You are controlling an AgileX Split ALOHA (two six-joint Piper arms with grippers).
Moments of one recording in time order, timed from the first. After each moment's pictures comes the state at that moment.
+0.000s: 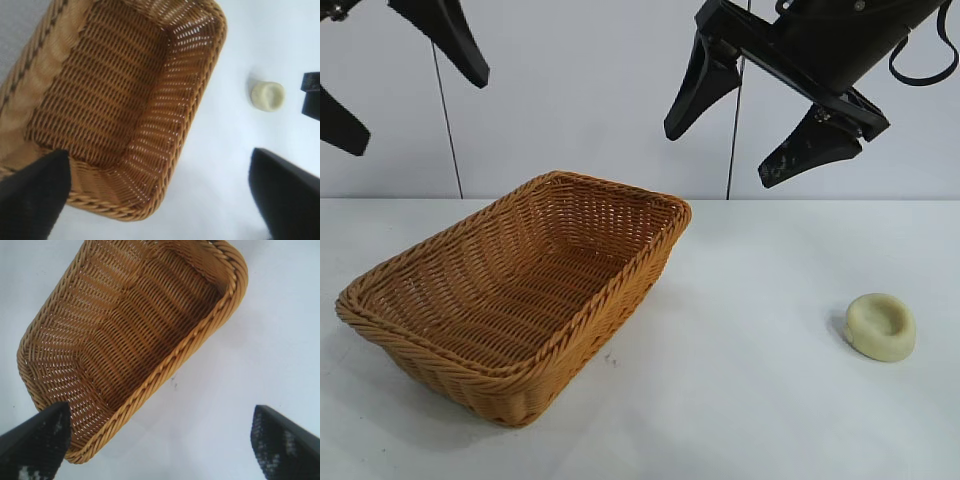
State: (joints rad) left arm -0.37 1.41 -1.15 -0.22 0.90 -0.63; right arm 0.28 1.70 -1.25 0.62 0.79 -0.18
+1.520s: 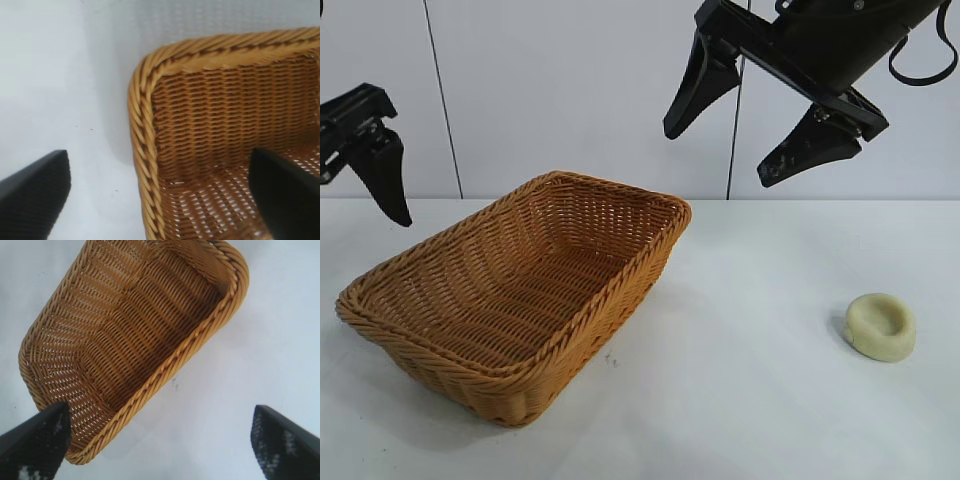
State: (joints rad) left arm -0.40 1.66 -0.85 -0.02 0.49 -1.39; right arm 0.28 1.70 -1.25 0.62 0.79 -0.18
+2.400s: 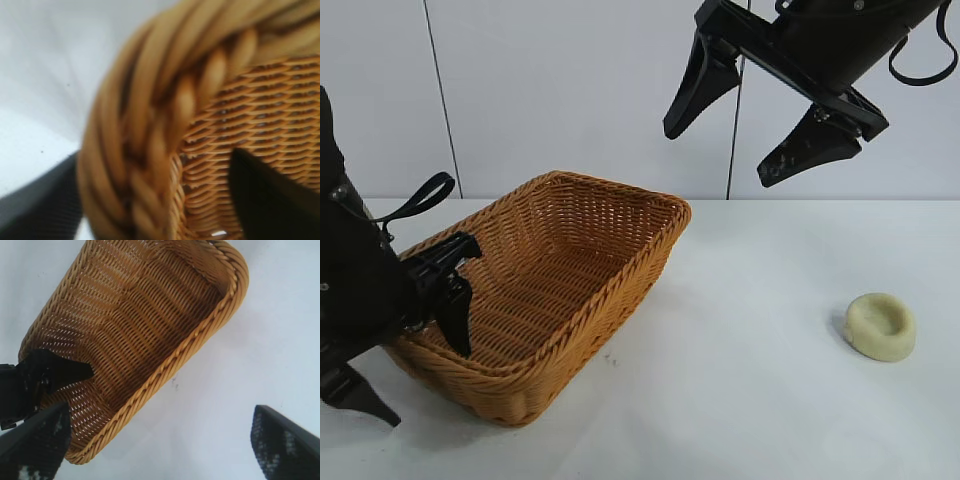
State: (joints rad) left arm -0.40 1.83 -0.84 -0.28 0.39 -1.17; right arm 0.28 1.70 -1.25 0.62 0.79 -0.18
